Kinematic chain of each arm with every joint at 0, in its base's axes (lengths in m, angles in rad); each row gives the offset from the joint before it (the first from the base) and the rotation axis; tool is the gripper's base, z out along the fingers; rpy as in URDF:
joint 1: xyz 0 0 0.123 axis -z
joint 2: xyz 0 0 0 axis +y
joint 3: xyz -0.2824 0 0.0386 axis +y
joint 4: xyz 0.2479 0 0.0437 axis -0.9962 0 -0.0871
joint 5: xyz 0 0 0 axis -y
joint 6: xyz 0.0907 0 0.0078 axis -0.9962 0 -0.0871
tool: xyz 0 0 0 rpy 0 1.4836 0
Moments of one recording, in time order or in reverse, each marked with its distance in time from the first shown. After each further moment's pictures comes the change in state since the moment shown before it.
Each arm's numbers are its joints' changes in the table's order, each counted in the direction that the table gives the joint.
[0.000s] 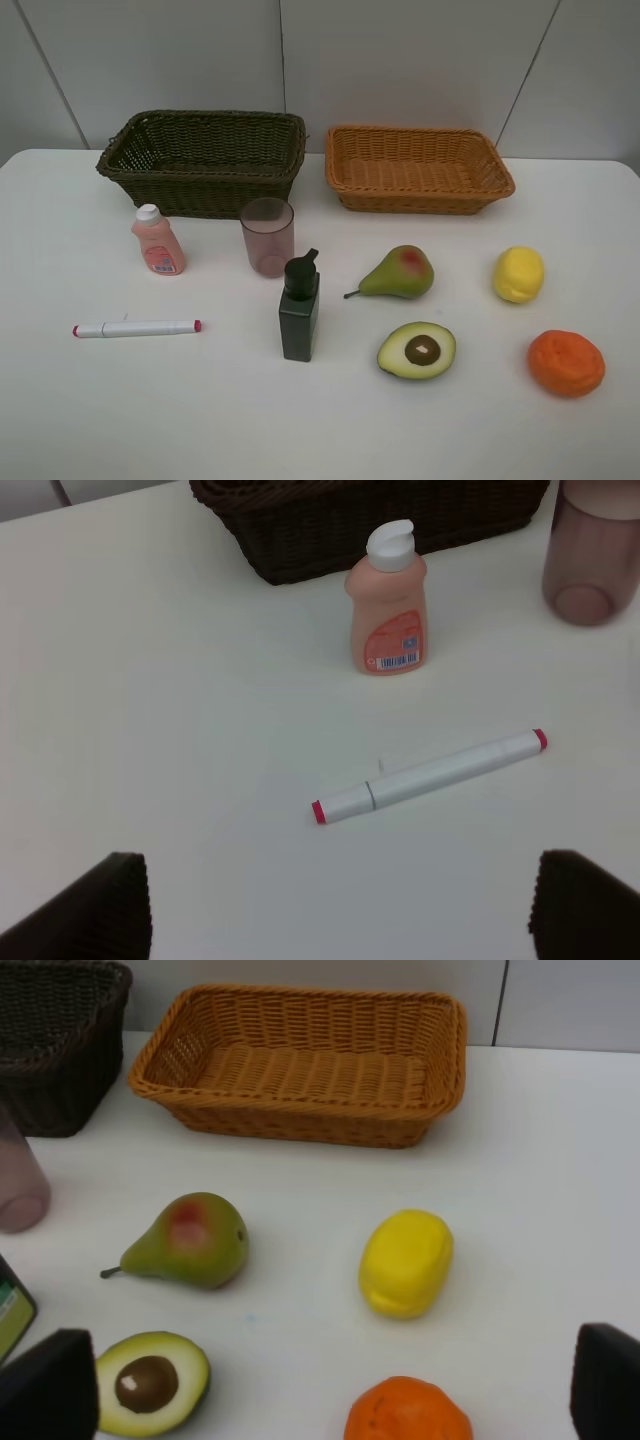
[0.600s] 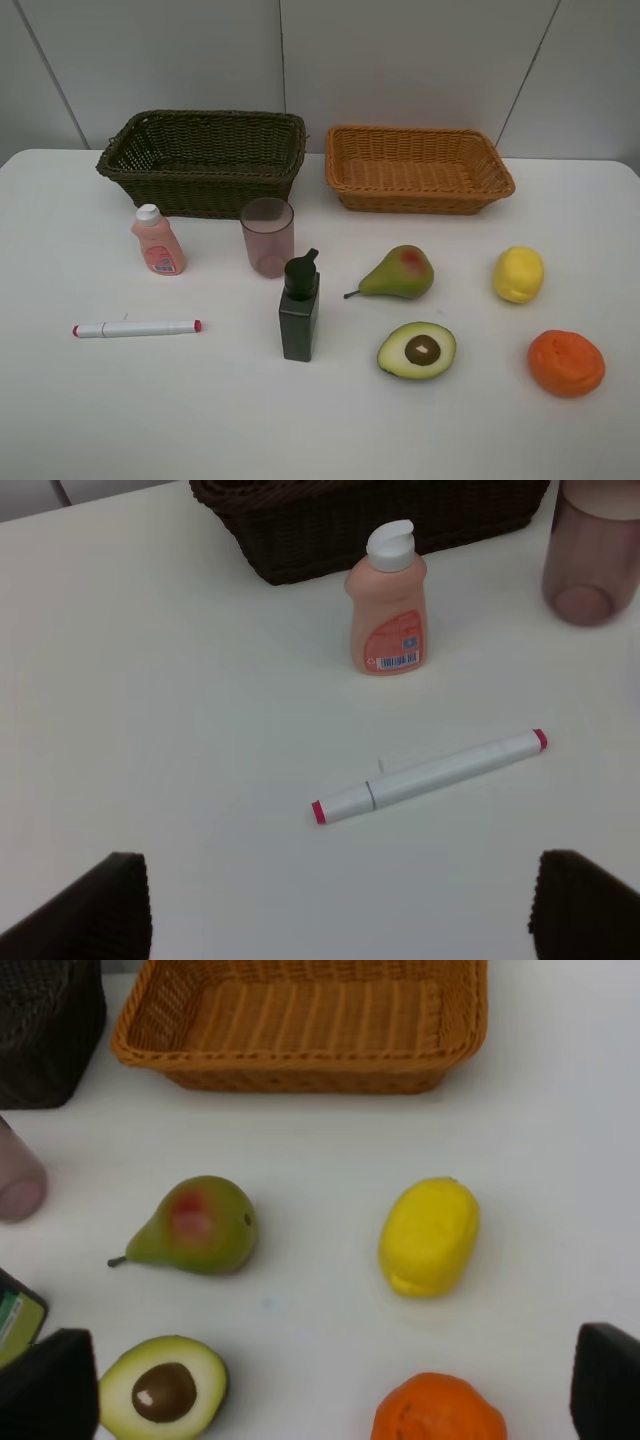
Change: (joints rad) left arm 0.000 0.000 0.000 0.000 0.000 0.000; right arm 0.000 0.431 -0.091 -0.019 0.117 -0.045
